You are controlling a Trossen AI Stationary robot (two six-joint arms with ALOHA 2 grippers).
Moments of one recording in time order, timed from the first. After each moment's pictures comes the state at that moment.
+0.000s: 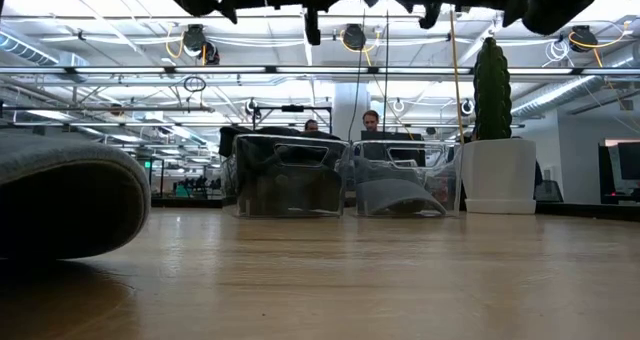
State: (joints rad) left arm 0.23 1.62 1.15 0.70 0.20 -0.58; right arm -0.11 1.32 0.61 1.06 0.35 -0.09
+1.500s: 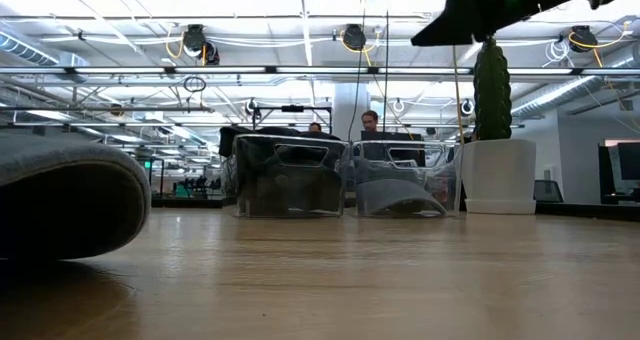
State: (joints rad) left arm 0.08 1.37 1.15 -0.01 0.79 -0.21; right arm 0.02 0.93 0.57 0.25 0.71 -0.28
